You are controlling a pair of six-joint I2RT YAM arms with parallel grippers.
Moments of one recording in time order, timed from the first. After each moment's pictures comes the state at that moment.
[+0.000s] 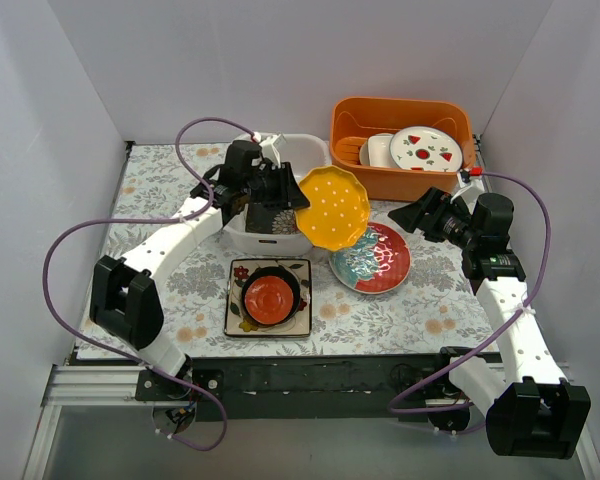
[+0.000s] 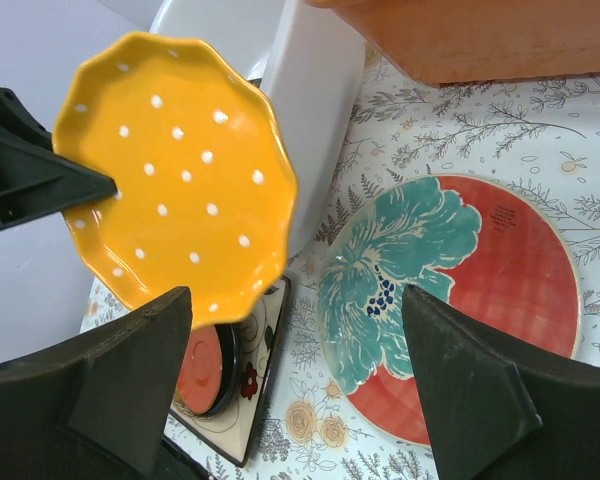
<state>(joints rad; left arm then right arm) -0.50 1.61 1.38 -0.33 0.42 -0.53 -0.01 0.96 0.76 -0.14 -0.59 0.55</state>
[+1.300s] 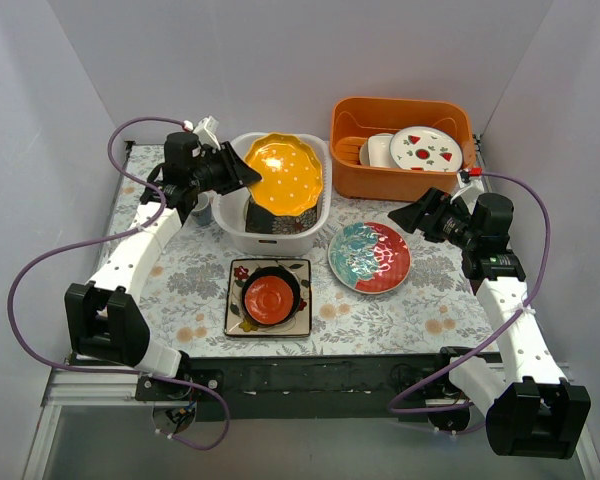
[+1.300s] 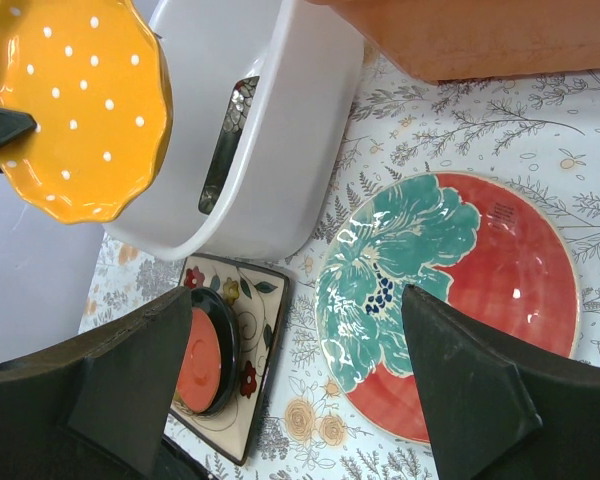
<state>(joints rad) -0.22 1.46 1.30 -0.26 0.45 -0.60 -0.01 0.96 0.76 -0.15 -0.59 0.55</state>
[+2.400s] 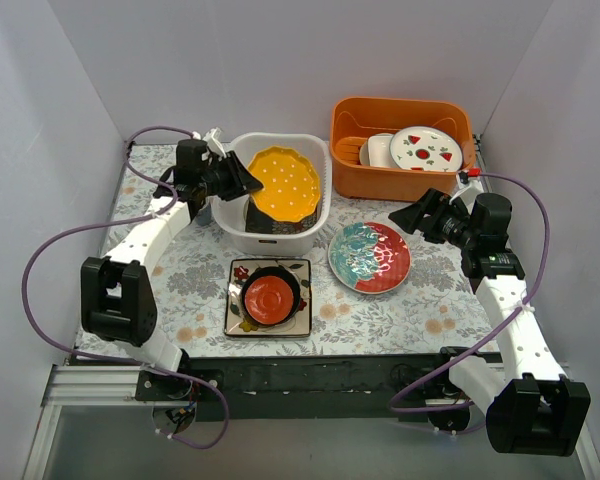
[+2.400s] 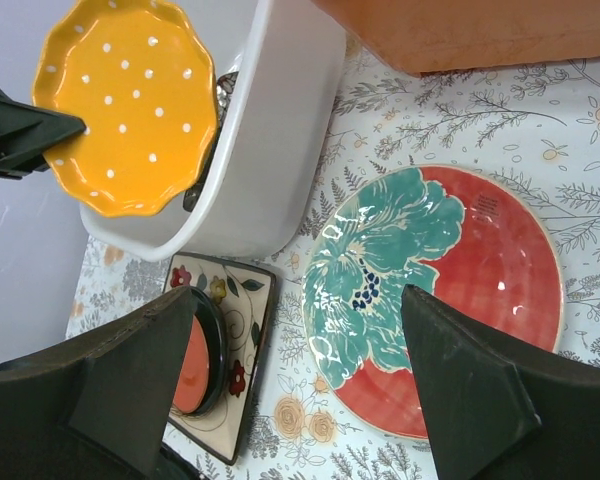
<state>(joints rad) -0.20 1.58 1.26 -0.20 0.45 -0.61 -0.01 0.97 0.76 -0.16 -0.57 0.53</state>
